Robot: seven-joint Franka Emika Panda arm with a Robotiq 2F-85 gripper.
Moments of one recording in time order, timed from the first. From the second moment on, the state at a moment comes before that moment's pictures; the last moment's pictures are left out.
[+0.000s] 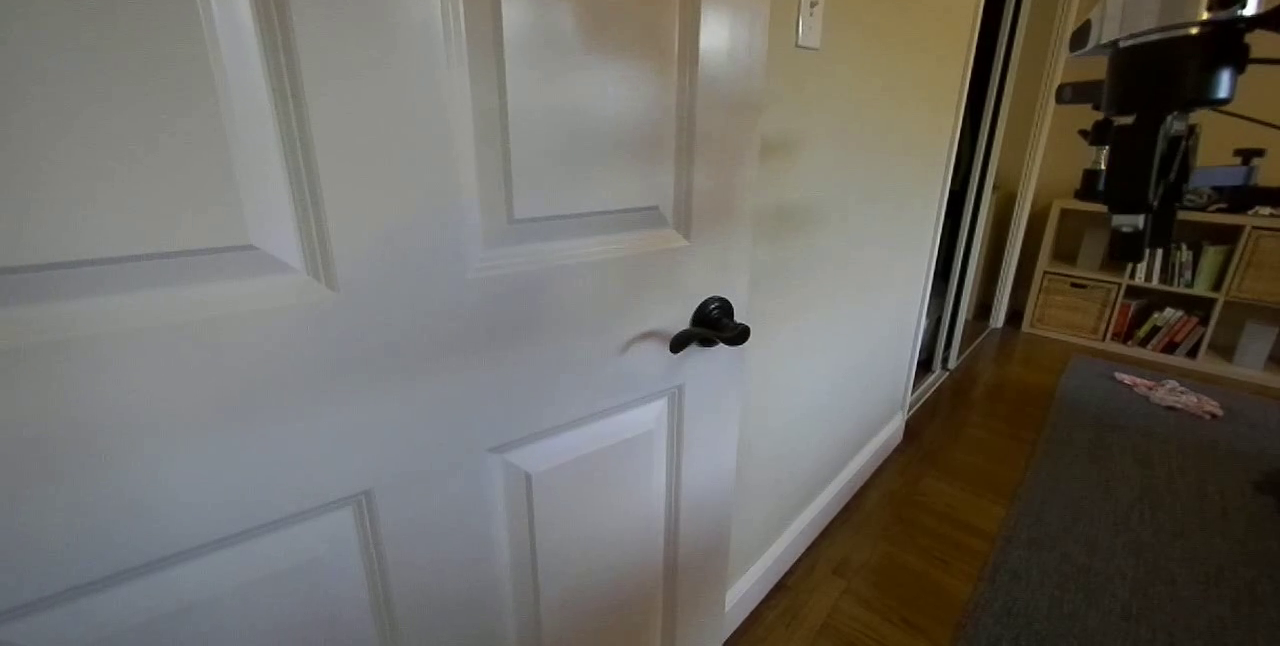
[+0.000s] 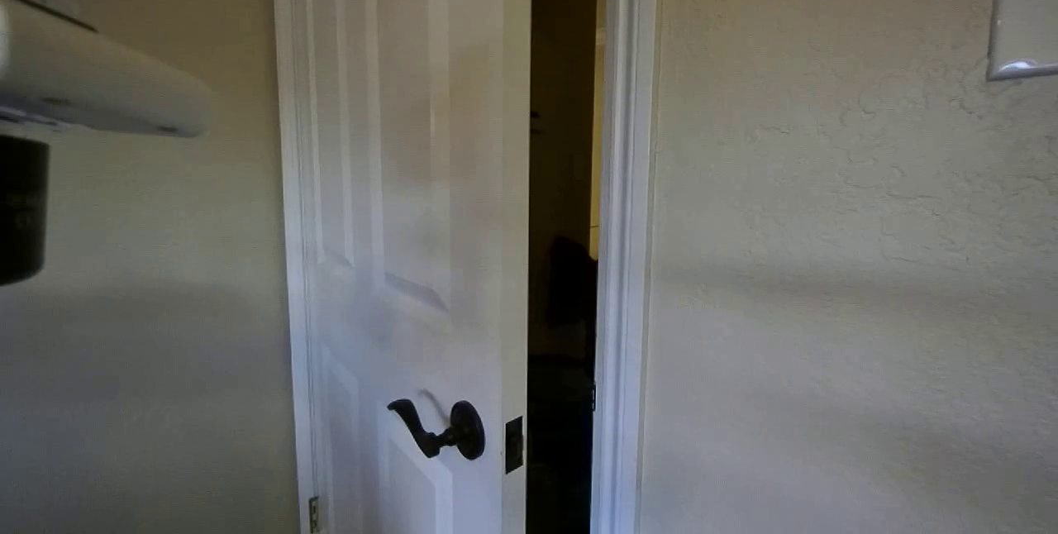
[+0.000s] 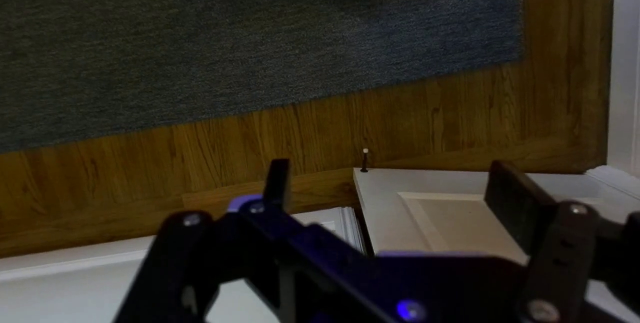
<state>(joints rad) -0.11 -0.37 -0.09 -2.51 -0.03 2.05 0.01</state>
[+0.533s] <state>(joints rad) -0.06 -0.12 0.01 -2.32 0.05 2.11 0.32</state>
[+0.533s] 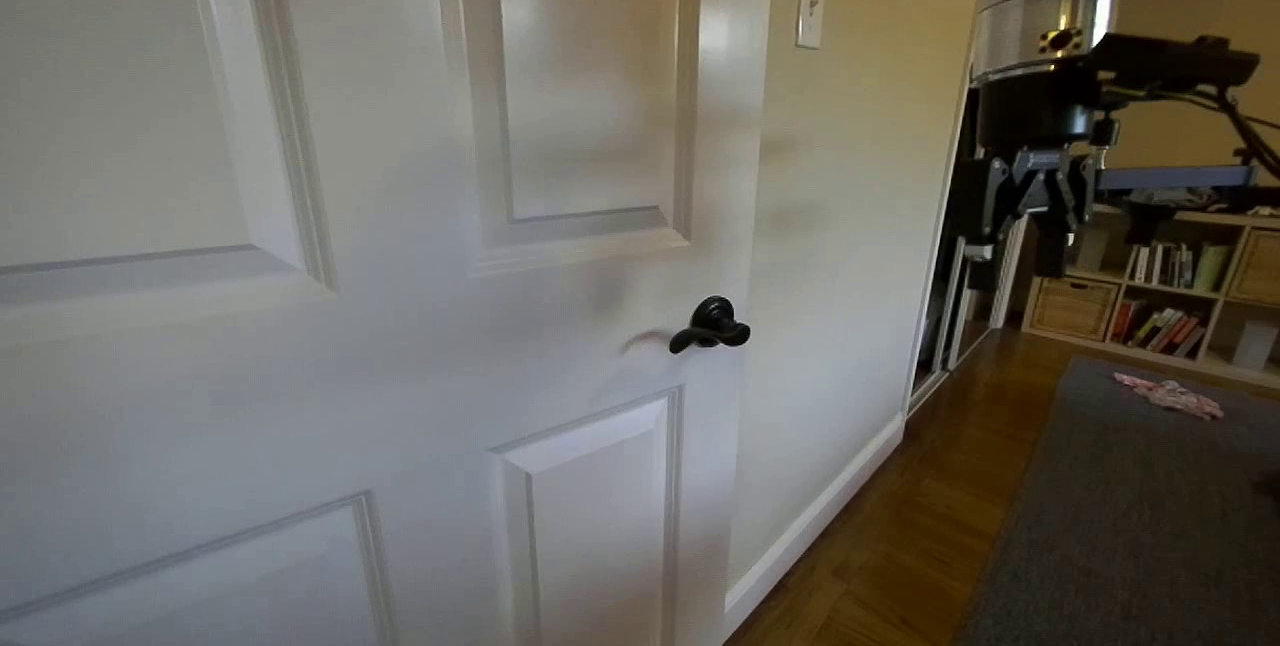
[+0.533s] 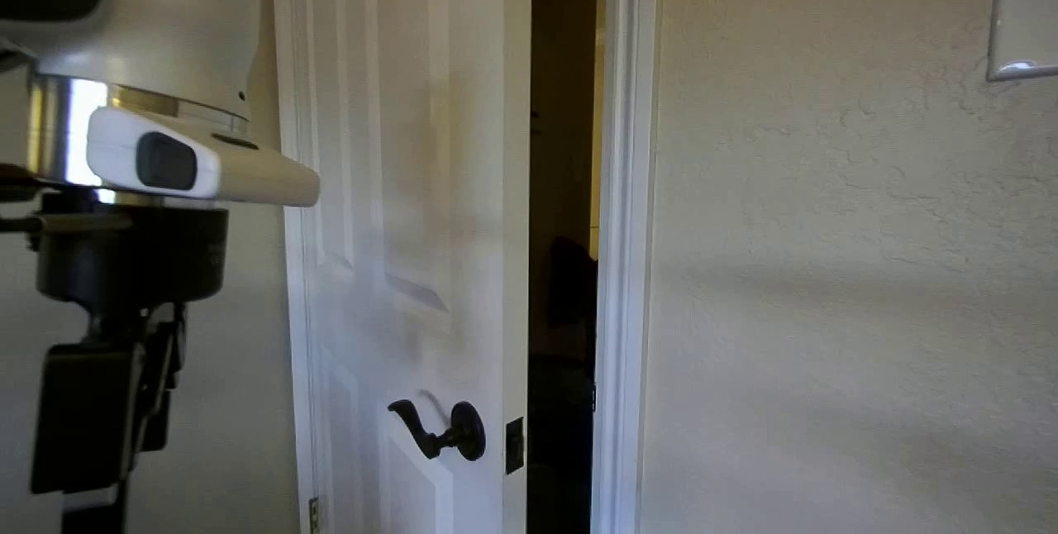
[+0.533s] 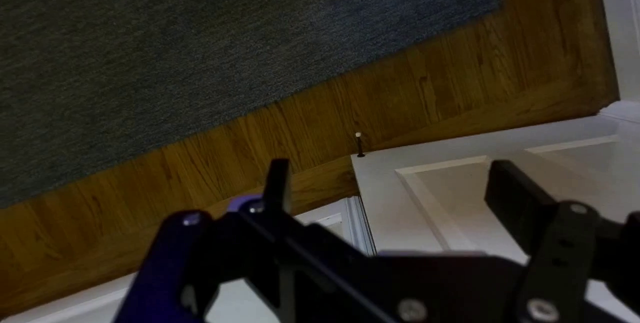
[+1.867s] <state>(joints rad) 0.02 0.21 0.02 -2.07 0.24 2.30 0.70</state>
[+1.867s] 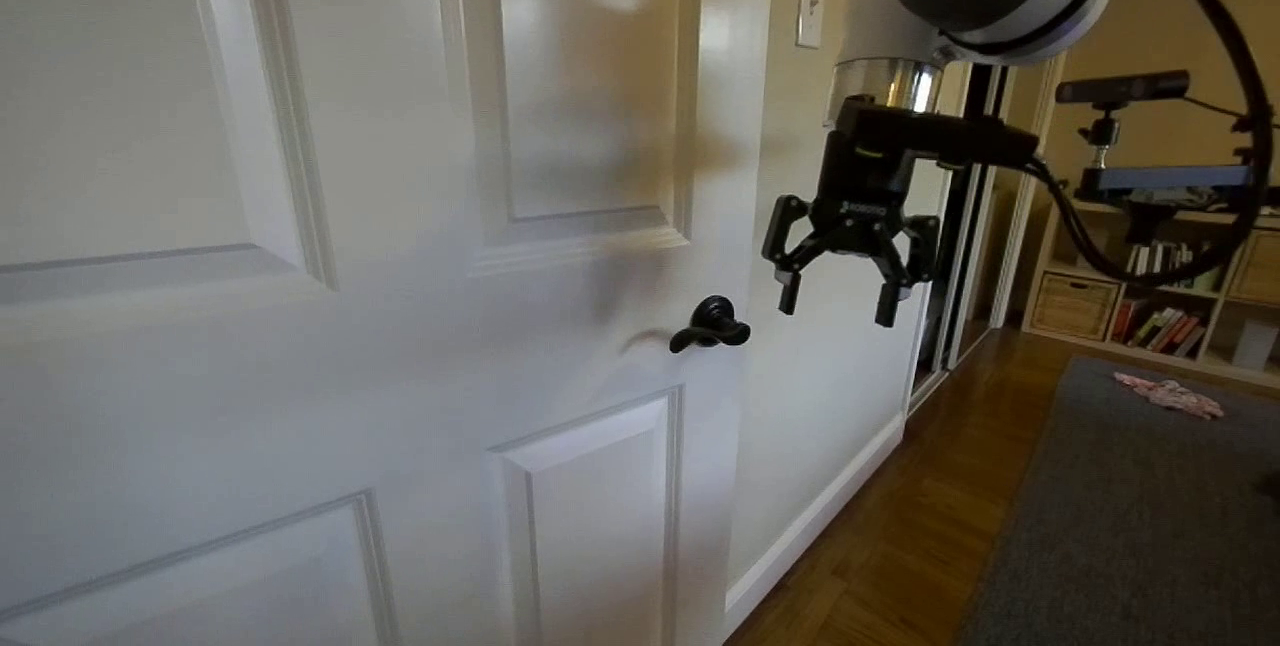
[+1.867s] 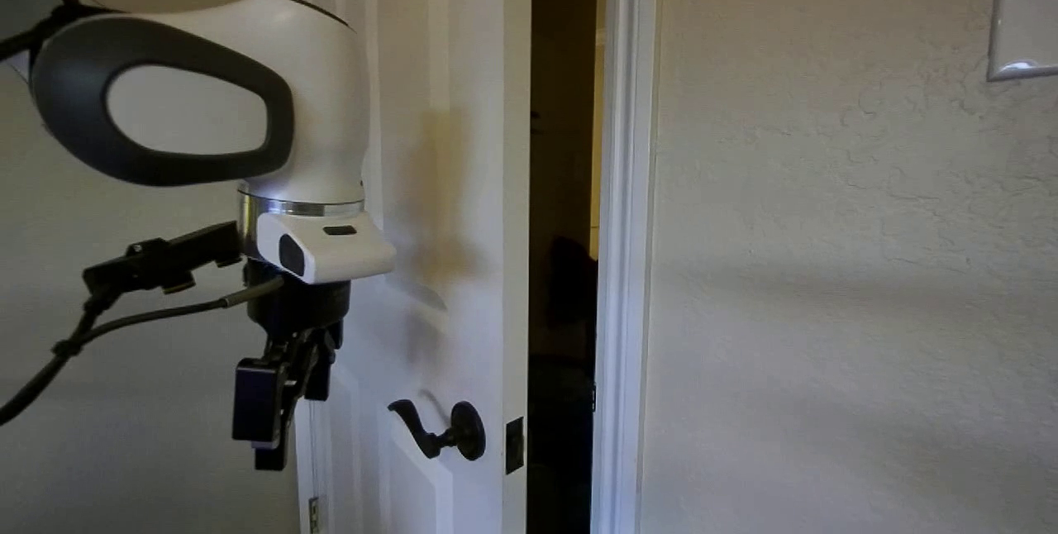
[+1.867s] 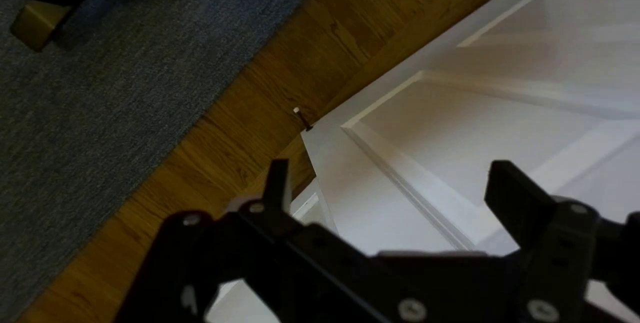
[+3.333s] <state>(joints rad) 0.10 0.50 0.00 -1.80 0.23 2.48 1.30</state>
